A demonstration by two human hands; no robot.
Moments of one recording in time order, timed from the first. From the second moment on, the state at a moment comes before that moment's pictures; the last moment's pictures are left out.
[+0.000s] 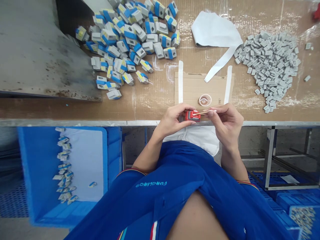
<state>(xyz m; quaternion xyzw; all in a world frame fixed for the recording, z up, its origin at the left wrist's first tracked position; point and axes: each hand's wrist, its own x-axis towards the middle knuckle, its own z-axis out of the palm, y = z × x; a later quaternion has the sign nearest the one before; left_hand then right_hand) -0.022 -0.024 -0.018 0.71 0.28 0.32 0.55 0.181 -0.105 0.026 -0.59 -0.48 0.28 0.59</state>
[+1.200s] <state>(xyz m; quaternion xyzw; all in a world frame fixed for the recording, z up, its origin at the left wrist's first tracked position) -0.018 -0.028 -0.013 0.76 0.27 0.34 0.49 0.185 -0.115 0.055 -0.59 -0.67 0.08 0.45</state>
